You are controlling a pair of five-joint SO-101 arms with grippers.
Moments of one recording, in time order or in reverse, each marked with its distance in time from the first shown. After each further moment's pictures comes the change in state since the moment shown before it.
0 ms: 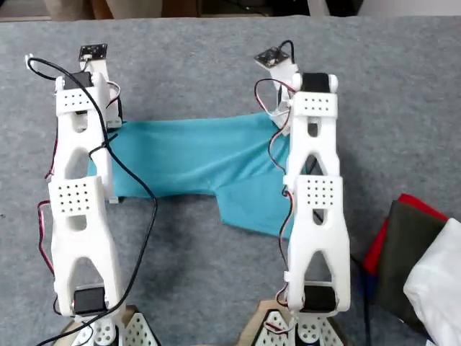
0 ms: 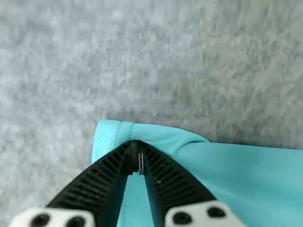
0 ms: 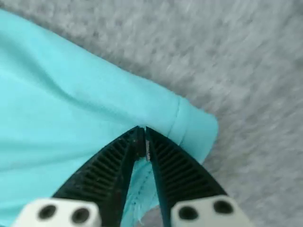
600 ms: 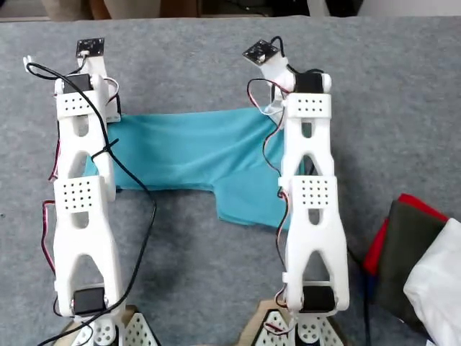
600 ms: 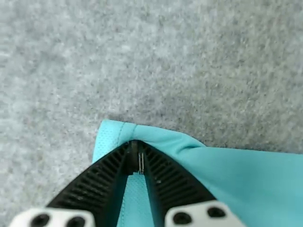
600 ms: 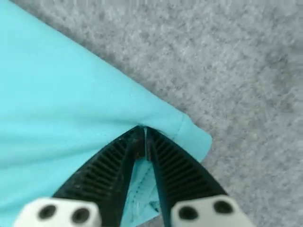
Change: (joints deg) left arm -0.6 6.2 -10.6 0.1 0.0; right arm -1.9 -0.8 -0.6 -3.3 2.1
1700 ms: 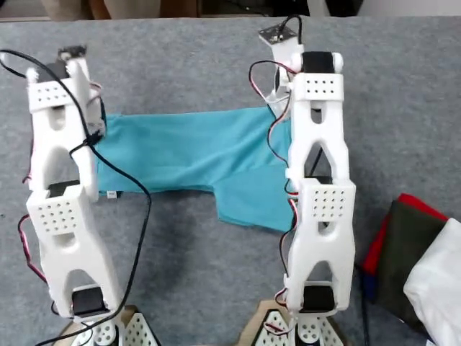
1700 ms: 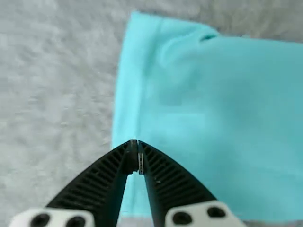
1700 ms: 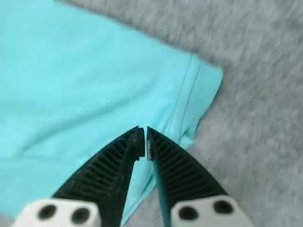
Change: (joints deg) left arm -2.0 -29.4 36.7 8.2 1.0; right arm -0.6 -27.6 31.5 2.9 -16.3
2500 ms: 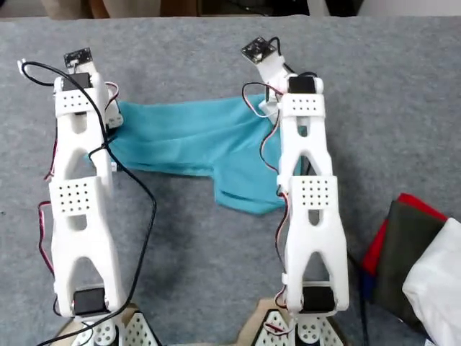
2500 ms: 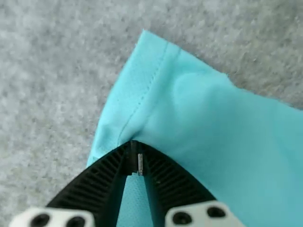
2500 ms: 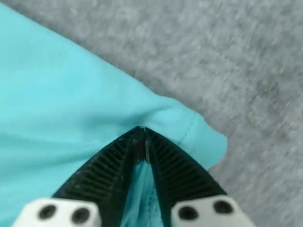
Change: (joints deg) left arm 2.3 24.7 -27.0 -4.7 14.1; right arm -0.3 24.9 -16.7 -20.5 13.0
